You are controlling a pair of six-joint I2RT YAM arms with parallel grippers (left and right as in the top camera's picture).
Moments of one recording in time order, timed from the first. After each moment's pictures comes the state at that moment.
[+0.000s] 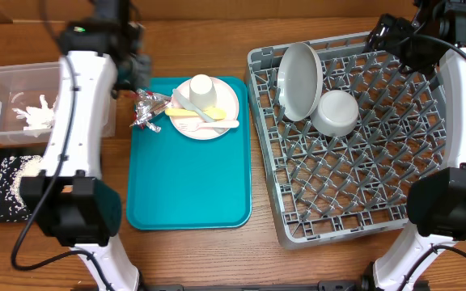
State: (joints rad) left arm 0.01 1.98 2.05 -1.27 -0.08 -0.06; right arm -0.15 1.99 2.10 -1.14 -0.18 0.28
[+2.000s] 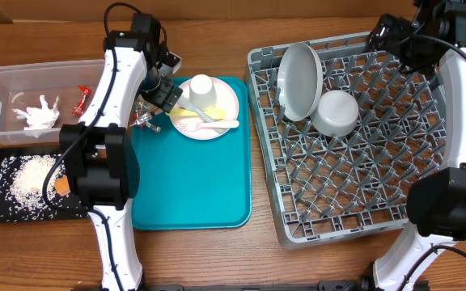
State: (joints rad) left arm -0.08 2.28 2.02 -1.15 -0.09 0.43; right arm -0.15 1.99 2.10 -1.14 -0.18 0.28
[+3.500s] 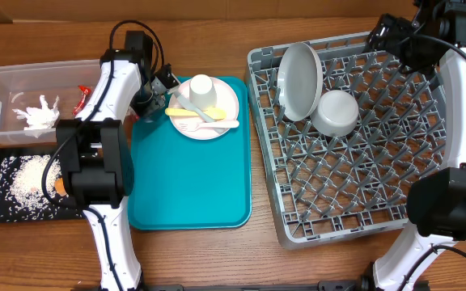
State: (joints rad) left arm -0.03 2.29 1.85 -0.97 -0.14 0.79; right arm -0.15 1.99 2.10 -1.14 -0.18 0.28
